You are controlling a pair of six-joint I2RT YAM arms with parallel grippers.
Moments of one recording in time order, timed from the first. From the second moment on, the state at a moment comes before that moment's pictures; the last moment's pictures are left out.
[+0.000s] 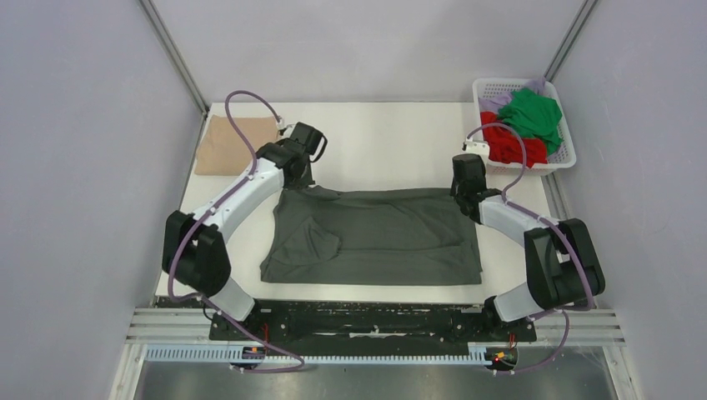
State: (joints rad) left arm -0.46 1.62 1.36 -0.83 -0.41 -0.52; right arm 0.25 1.51 0.76 0.03 0.44 0.27
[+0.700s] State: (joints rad) left arm -0.57 1.22 1.02 -0.81 -0.40 -0.66; right arm 0.28 1.20 0.60 0.04 0.43 0.22
